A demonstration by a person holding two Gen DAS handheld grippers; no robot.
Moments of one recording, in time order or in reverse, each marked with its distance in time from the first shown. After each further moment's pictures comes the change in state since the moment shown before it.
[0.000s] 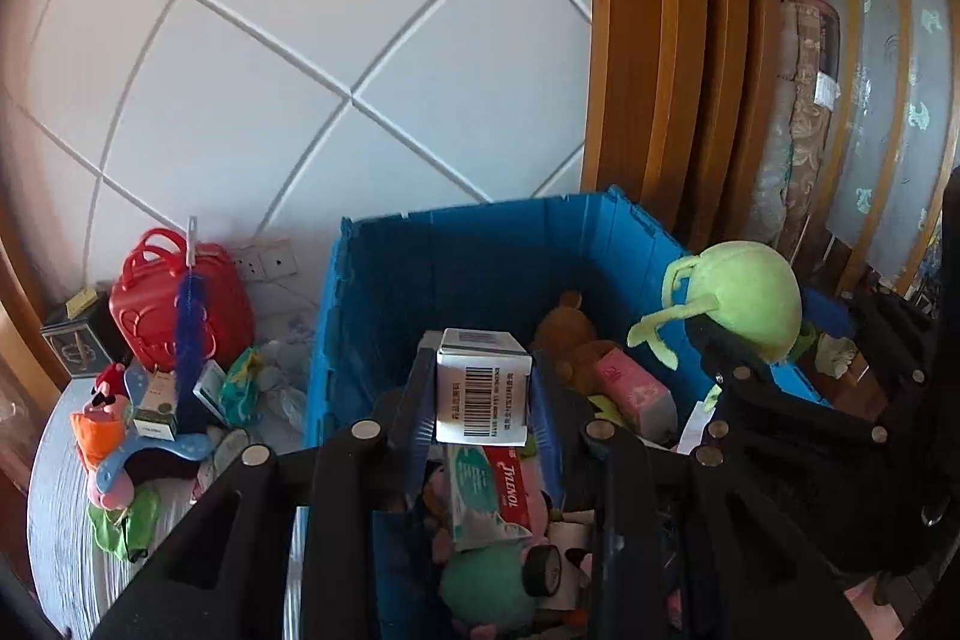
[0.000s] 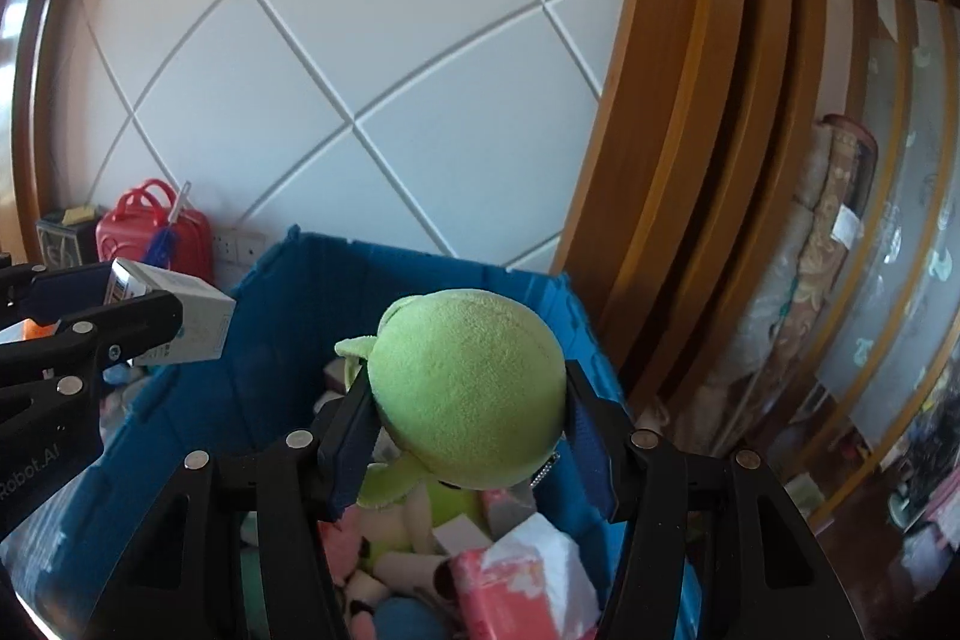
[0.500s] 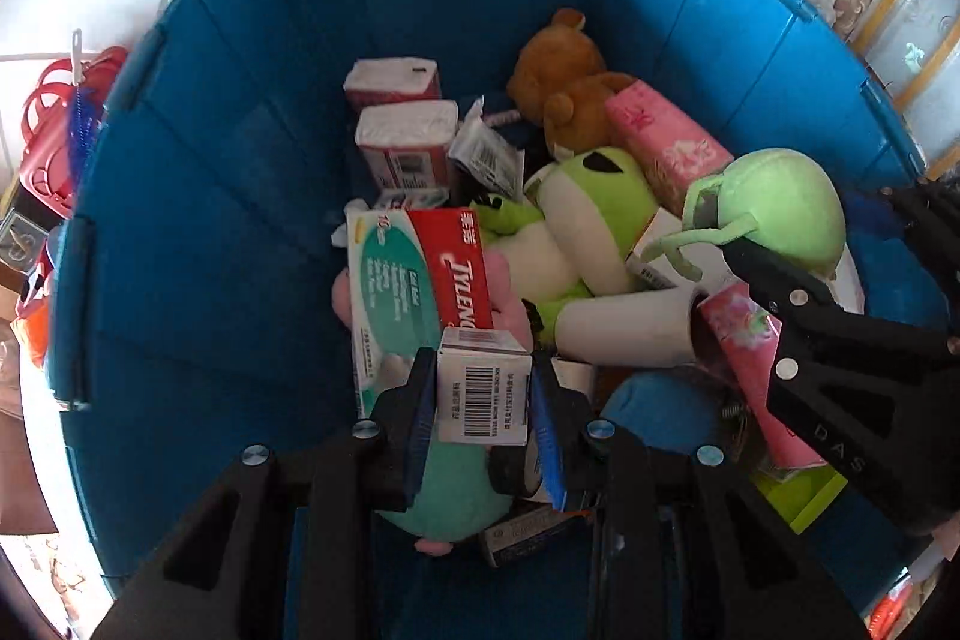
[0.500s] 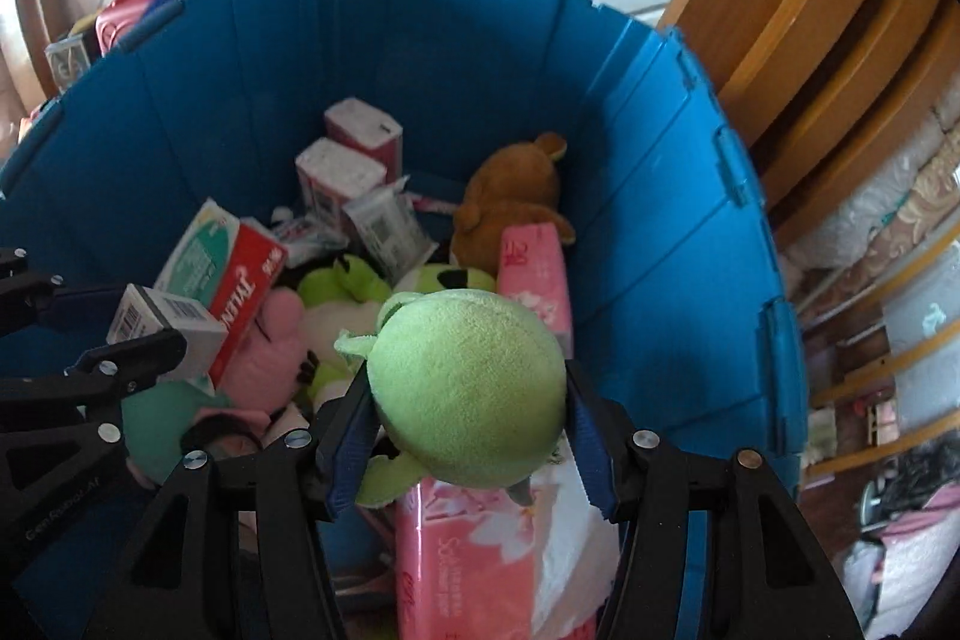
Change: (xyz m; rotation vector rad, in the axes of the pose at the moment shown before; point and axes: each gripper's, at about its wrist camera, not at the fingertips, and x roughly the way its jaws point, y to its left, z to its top) left arm 0.145 -0.032 -0.075 -0.013 0.614 -0.025; right arm 0.133 -0.010 -0.085 -0.180 0.540 0.173
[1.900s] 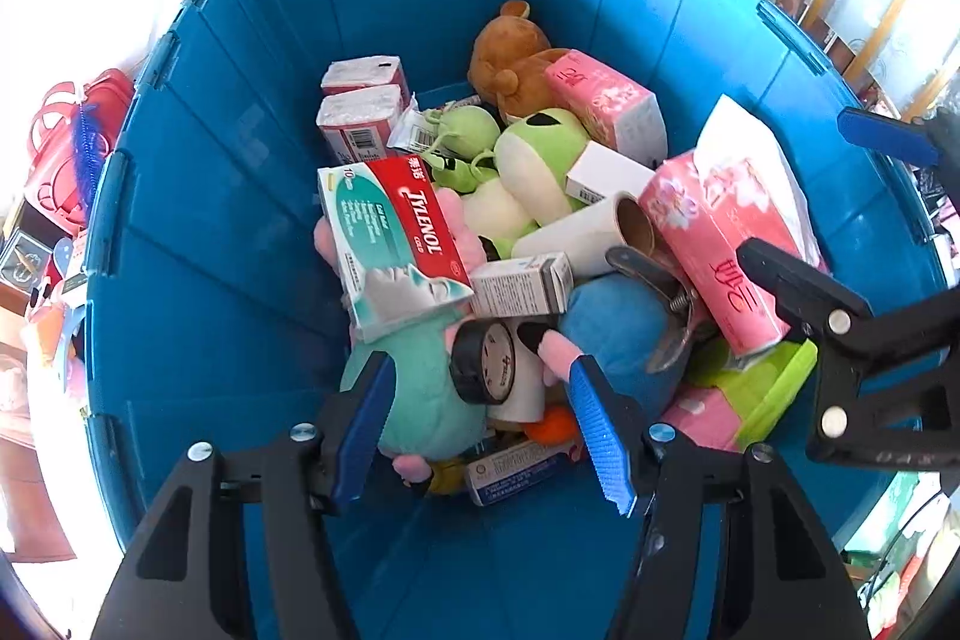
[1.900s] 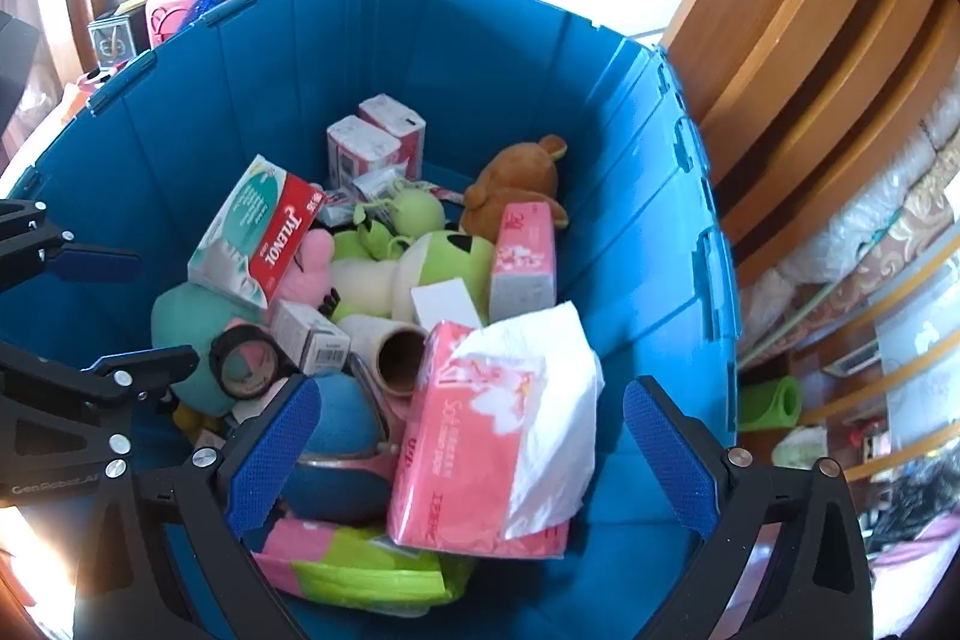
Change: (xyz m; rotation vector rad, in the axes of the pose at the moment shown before) left arm -0.039 -0.029 -0.047 -0.021 -0.063 0.037; right arm -0.059 -0.006 -0.042 -0.072 -0.083 0.046
